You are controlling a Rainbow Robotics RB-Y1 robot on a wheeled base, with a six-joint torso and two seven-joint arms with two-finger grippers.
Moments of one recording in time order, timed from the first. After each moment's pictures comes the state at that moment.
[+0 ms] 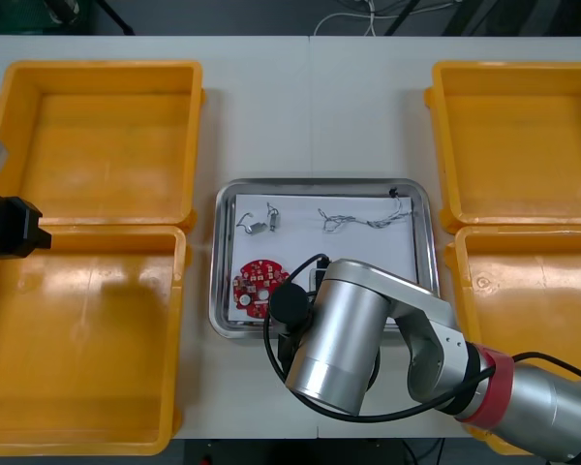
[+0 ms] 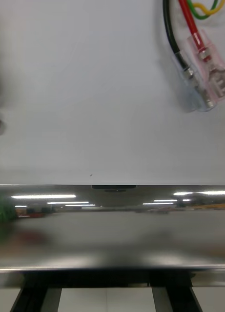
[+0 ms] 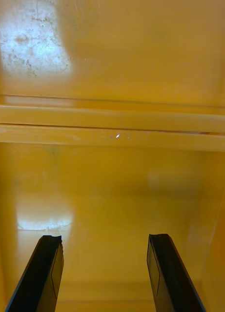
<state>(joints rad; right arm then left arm) -0.55 -0.35 0.98 -1.90 -0.34 1.69 0.33 -0.26 0.71 0.24 -2.13 0.78 1.91 -1.23</state>
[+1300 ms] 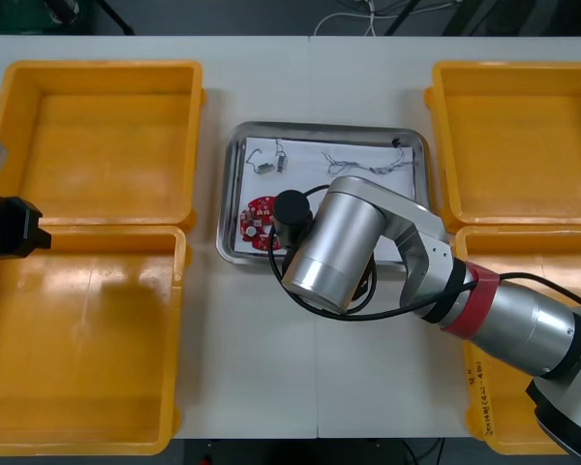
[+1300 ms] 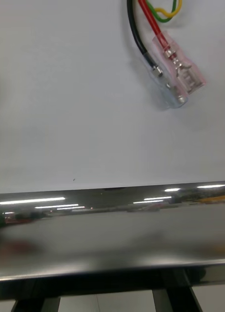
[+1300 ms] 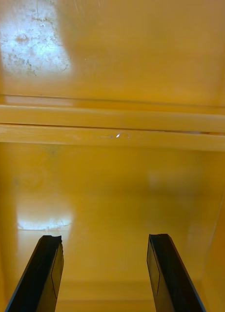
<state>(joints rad) -0.77 -0.35 0.89 -1.65 -0.43 1.58 0.33 -0.26 0.71 0.24 -2.13 0.78 1.91 -1.23</state>
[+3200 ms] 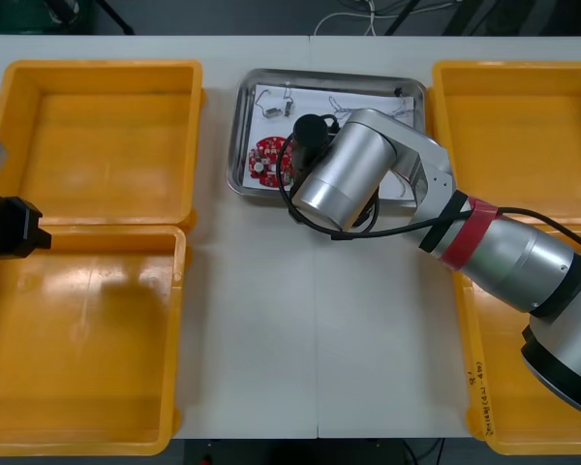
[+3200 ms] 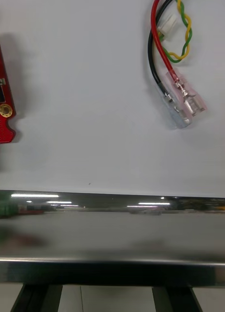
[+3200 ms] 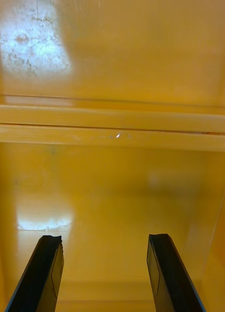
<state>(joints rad) -0.94 -0.35 0.82 -1.37 -0.45 1.35 0.52 -0.26 0.71 0.24 -2.13 0.78 1.91 -1.23</state>
